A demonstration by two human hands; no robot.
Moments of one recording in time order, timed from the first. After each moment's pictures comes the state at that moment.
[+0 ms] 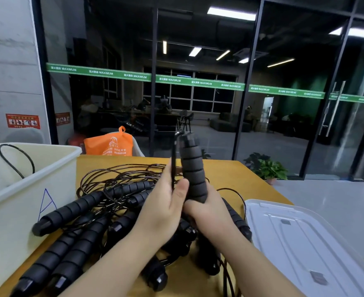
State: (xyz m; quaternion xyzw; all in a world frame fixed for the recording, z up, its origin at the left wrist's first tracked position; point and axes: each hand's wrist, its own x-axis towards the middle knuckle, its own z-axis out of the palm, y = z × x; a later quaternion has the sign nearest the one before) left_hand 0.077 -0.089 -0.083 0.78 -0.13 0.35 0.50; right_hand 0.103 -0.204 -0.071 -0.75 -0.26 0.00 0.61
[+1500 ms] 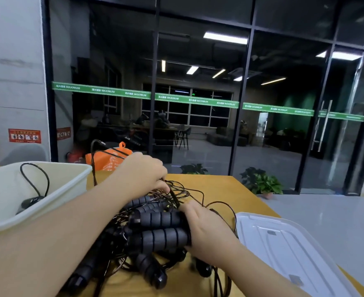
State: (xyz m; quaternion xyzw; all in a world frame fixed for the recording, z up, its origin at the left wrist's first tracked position) left_hand 0.074 -0.039 0.028 0.93 -0.10 0.22 -0.27; right_hand 0.089 -0.228 -0.068 -0.86 -0.45 -0.22 0.11
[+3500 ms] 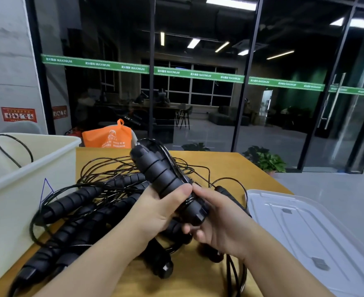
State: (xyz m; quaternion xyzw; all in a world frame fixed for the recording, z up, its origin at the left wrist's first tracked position) left_hand 0.043 -0.085 -0.079 0.64 -0.08 0.12 0.76; right_hand 0.093 -0.226 -0.078 -0.51 -0.23 0.39 0.73
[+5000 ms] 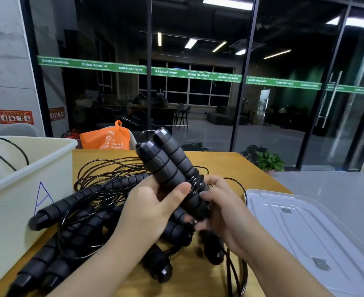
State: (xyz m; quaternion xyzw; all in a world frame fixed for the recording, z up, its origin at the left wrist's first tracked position) left_hand 0.040 -0.079 -0.079 0.77 -0.07 0.33 0.54; right_hand 0.092 -0.228 -0.075 -0.57 -0.24 0.20 0.76
